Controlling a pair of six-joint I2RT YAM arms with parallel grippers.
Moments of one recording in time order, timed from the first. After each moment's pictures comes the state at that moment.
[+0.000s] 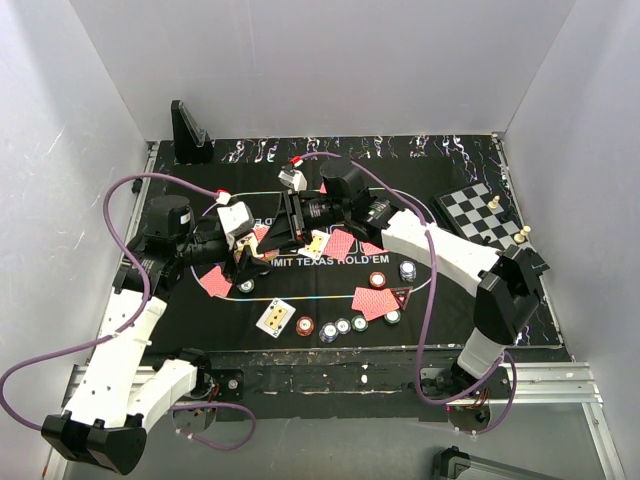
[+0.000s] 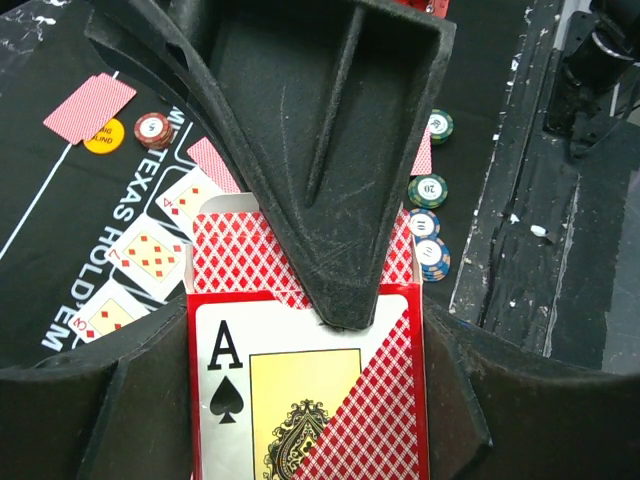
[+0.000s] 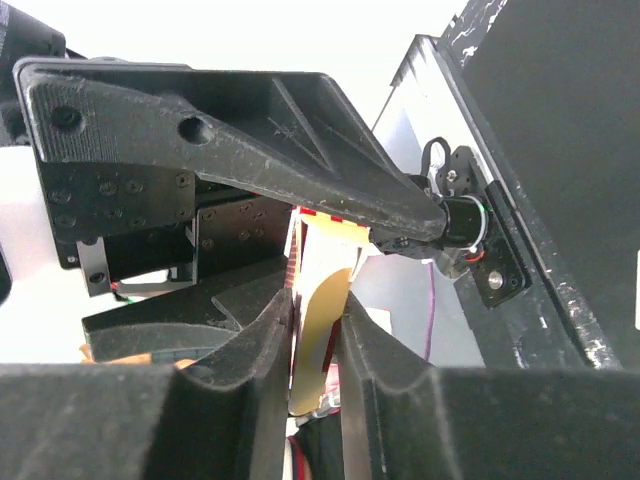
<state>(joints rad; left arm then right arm) -0.24 0.90 1.05 -0.73 0.89 0.48 0.88 1.67 1.43 -0.05 -0.86 1.05</state>
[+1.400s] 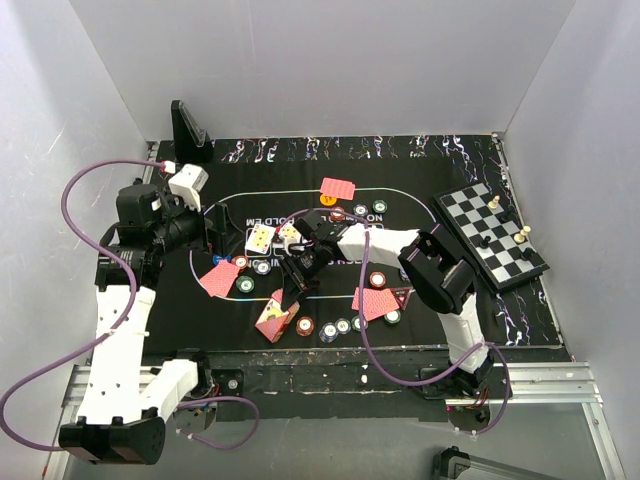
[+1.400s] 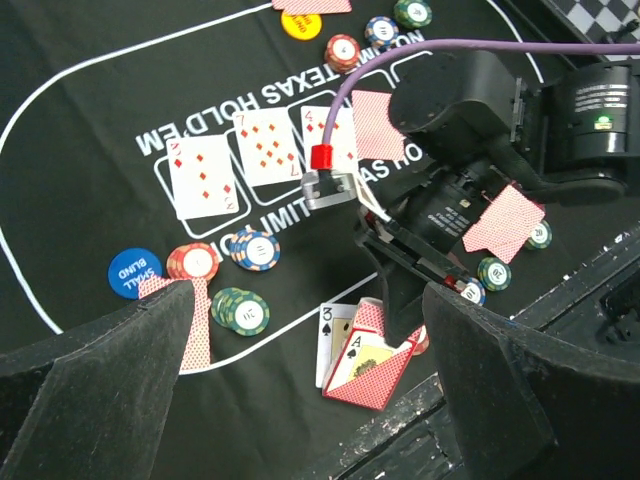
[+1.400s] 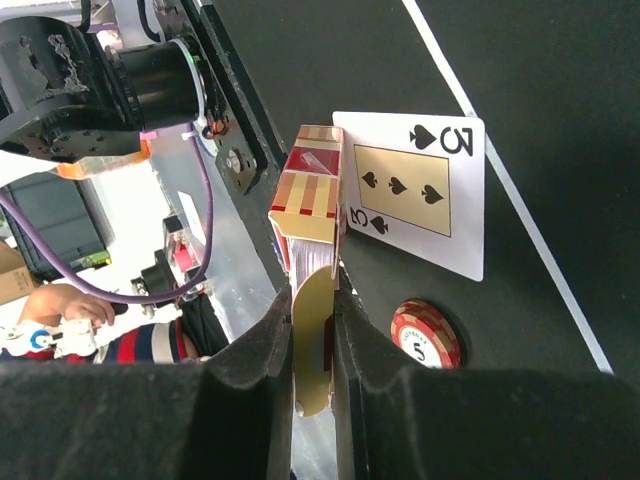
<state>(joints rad) -0.03 0.93 1.18 -0.81 0.55 0.05 0.89 2.06 1.40 -0.42 -0.90 0.47</state>
